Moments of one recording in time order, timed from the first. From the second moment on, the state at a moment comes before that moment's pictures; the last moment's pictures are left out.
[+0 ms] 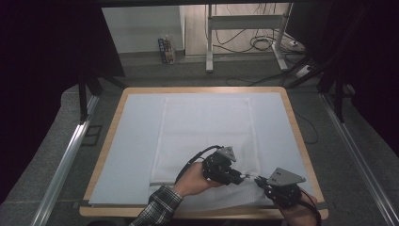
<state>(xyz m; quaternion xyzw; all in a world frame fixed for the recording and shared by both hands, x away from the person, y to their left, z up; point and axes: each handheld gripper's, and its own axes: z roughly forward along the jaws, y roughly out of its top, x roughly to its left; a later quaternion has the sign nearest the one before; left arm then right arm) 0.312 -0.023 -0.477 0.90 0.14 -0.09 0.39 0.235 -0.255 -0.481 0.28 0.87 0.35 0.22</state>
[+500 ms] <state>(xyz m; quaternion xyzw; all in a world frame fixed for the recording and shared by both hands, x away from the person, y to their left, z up) 0.313 -0.038 -0.478 0.91 0.15 -0.10 0.36 0.233 -0.250 -0.481 0.25 0.88 0.33 0.24</state>
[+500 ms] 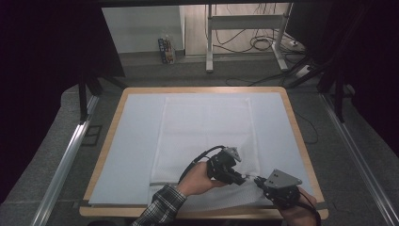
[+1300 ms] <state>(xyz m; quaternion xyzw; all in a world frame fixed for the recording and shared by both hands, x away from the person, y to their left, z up) 0.322 -0.032 -0.479 0.91 0.19 -0.11 0.36 0.233 -0.249 -0.482 0.25 0.88 0.32 0.24</state>
